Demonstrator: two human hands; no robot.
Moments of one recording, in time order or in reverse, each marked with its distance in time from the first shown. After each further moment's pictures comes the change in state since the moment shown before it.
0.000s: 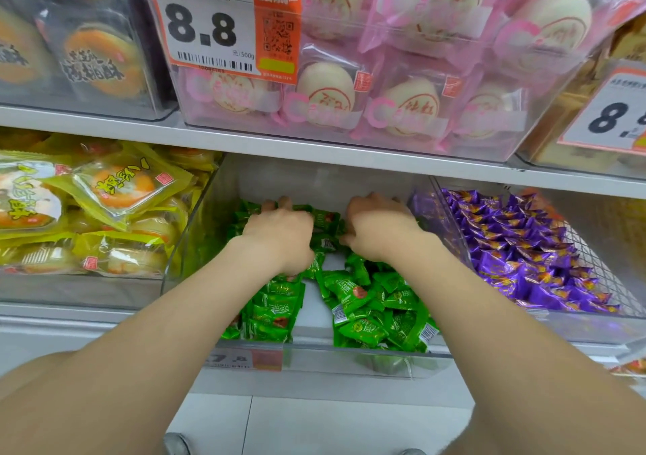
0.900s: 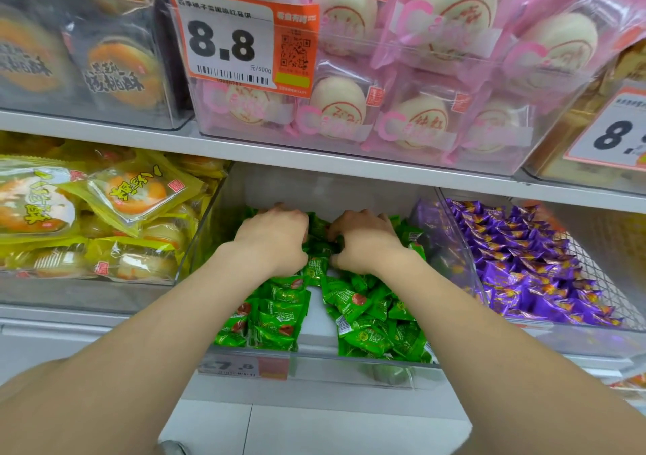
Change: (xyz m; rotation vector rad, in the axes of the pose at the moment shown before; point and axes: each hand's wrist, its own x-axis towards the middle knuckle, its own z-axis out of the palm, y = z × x) left_hand -0.003 -0.021 -0.004 -0.137 0.098 0.031; right_hand 0.024 -0.017 0.028 0.125 -0.014 0.019
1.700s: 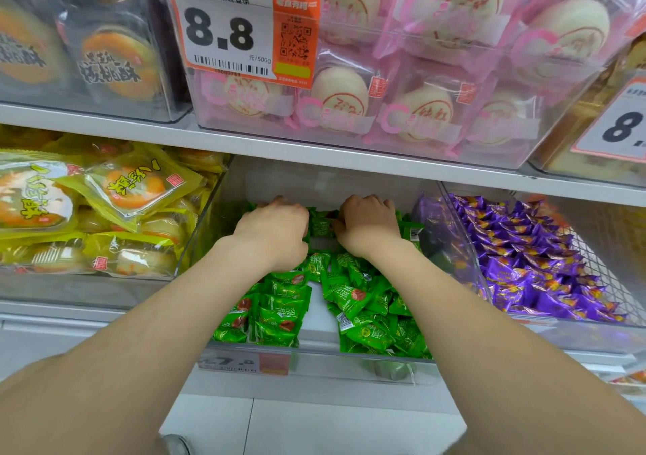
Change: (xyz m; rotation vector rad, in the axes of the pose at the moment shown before) left_hand 0.001 -0.001 -0.001 0.022 0.000 -0.005; right_hand 0.020 0.005 0.010 -0.029 0.229 0.066
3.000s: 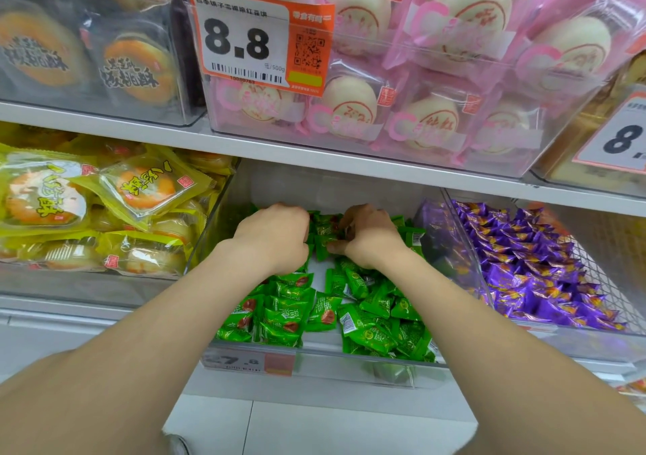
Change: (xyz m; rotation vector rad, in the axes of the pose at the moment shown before) left_hand -0.004 -0.006 0.000 -0.045 0.041 0.012; right_hand -0.010 0.001 -0.006 0.318 -0.158 0.088
